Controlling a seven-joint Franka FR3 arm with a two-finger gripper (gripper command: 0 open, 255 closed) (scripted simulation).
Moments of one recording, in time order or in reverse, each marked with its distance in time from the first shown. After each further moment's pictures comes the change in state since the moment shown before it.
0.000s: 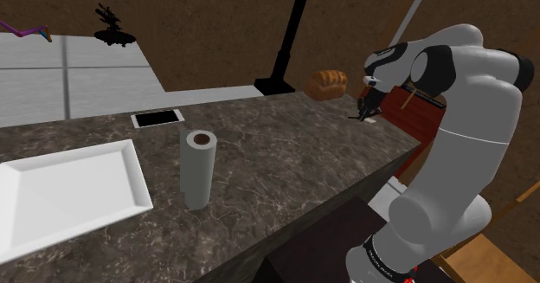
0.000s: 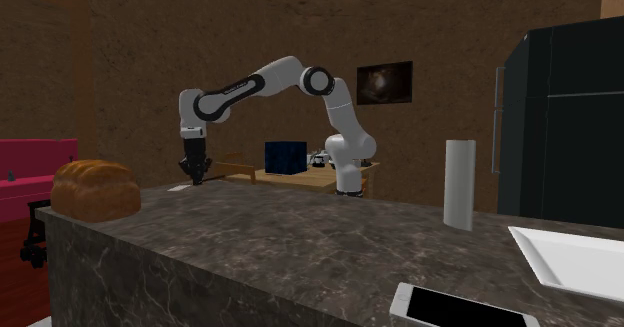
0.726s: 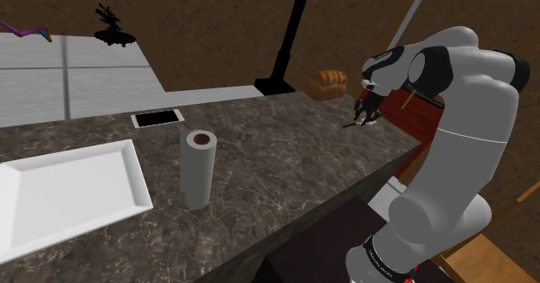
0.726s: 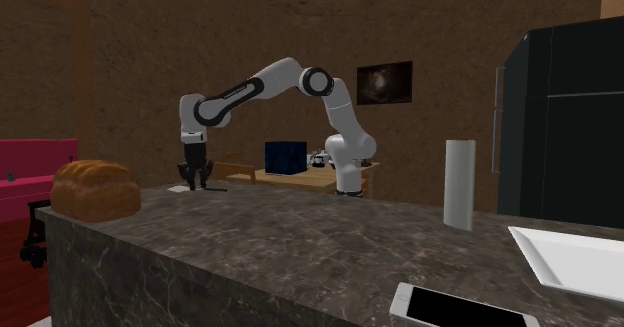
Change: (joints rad) arm -0.002 0.017 0.006 -0.025 0.013 0.040 -0.010
